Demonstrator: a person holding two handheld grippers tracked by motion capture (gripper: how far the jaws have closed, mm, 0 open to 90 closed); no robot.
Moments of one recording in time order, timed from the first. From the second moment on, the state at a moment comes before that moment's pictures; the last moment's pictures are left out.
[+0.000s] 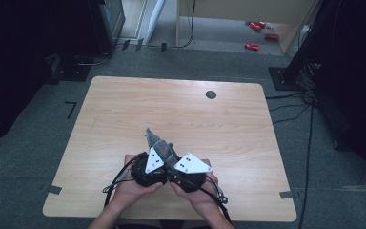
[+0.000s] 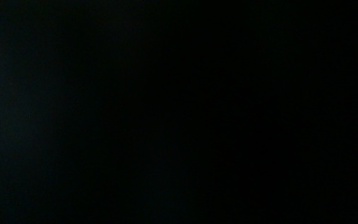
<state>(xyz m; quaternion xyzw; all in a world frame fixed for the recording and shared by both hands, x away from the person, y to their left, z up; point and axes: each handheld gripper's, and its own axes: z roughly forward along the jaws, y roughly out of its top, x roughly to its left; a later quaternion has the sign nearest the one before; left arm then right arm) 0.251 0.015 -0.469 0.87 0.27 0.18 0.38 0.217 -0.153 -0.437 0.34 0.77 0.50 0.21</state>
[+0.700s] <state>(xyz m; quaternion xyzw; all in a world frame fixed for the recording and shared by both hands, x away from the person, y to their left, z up) 0.250 0.015 -0.469 0.87 0.25 0.17 0.40 0.225 -0.167 -0.435 0.36 0.76 0.49 0.21</state>
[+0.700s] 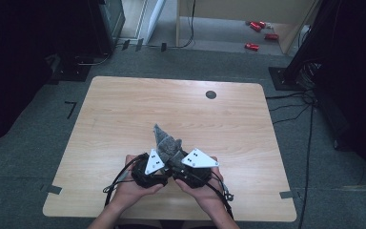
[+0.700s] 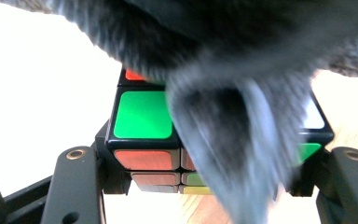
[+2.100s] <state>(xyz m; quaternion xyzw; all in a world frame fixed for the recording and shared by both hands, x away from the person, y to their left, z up) 0.248 0.019 -0.464 0.85 0.26 0.18 0.41 0.209 -0.158 -0.425 0.35 0.75 0.51 0.23</state>
